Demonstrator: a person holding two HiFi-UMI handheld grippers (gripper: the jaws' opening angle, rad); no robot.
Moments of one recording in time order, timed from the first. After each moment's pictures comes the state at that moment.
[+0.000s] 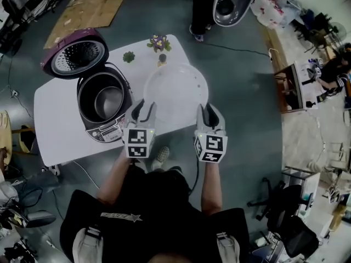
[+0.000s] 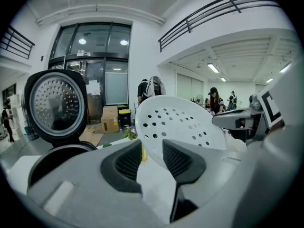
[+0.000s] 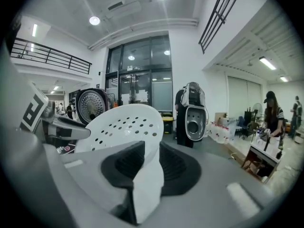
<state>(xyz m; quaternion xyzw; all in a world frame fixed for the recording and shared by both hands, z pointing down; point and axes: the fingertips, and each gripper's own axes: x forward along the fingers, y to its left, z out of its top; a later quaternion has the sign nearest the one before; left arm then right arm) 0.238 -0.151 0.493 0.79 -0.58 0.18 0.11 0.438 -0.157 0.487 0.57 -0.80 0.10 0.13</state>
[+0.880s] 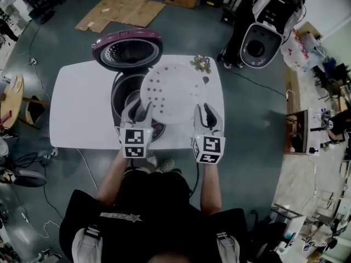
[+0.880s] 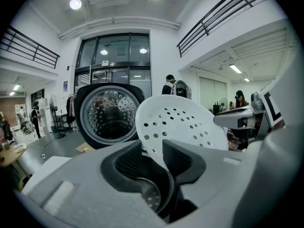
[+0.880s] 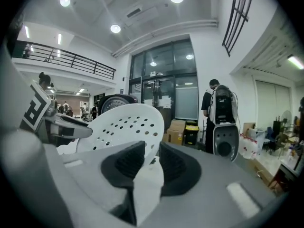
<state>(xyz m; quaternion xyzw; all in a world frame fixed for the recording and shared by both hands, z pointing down) 0.076 -0.144 0.444 0.70 -0.69 0.15 0.09 0.268 -0.201 0.437 0.46 -0.88 0.04 0.12</state>
